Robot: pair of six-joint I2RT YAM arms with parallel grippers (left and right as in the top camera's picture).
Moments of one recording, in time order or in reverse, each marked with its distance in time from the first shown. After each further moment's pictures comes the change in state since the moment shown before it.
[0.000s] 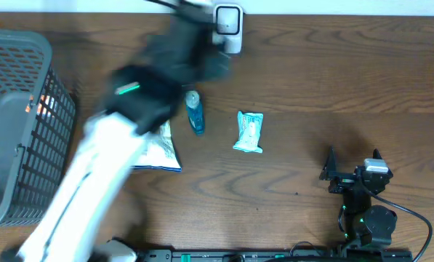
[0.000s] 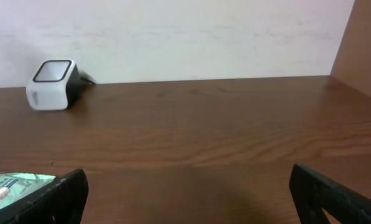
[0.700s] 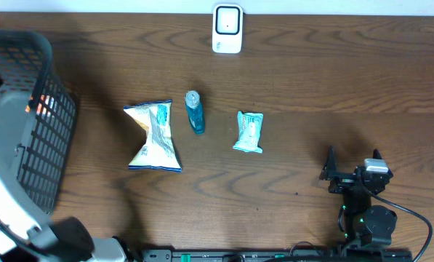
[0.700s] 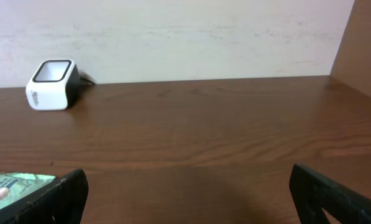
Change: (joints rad) left arm 1.115 0.099 -0.016 -0.093 0.129 0.364; right arm 0.000 0.000 0.000 0.000 0.000 0.000
